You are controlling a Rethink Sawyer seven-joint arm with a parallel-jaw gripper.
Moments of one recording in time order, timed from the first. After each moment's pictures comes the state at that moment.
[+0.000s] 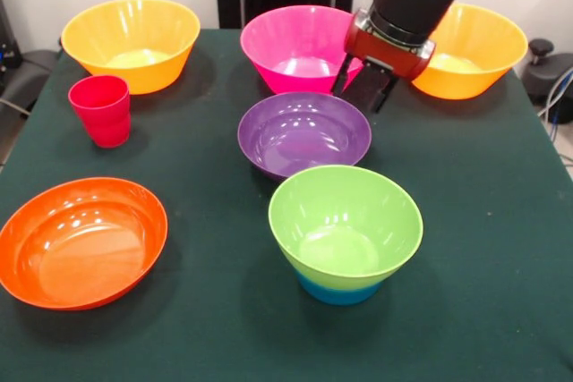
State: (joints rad) arm 0.23 -0.39 -0.37 1.57 0.08 0.48 2.06
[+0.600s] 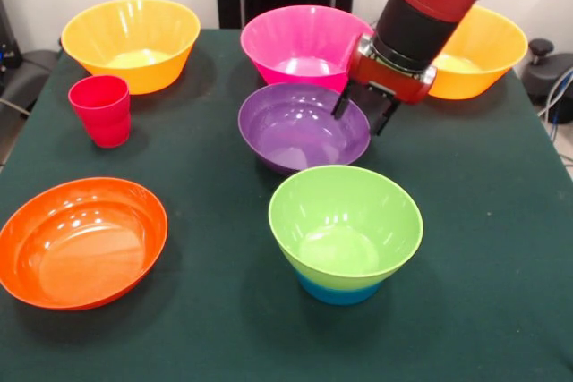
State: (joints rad) arm 0.23 -0.31 -0.37 1.47 0.08 0.48 2.06
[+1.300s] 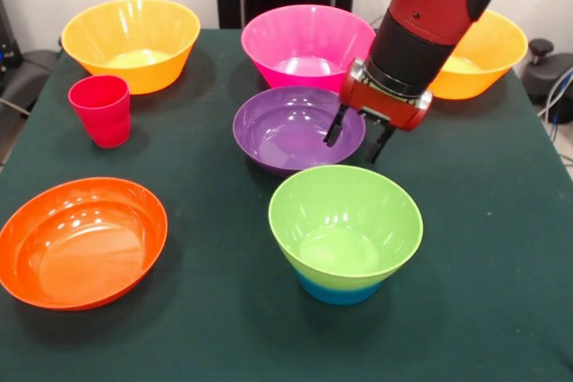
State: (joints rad) arm 0.20 -0.27 -0.38 1.38 0.08 0.48 2.06
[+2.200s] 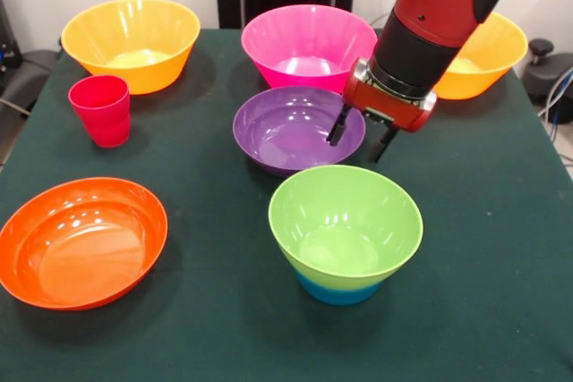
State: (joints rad) arm 0.20 -0.27 -0.38 1.34 0.08 0.55 2.06
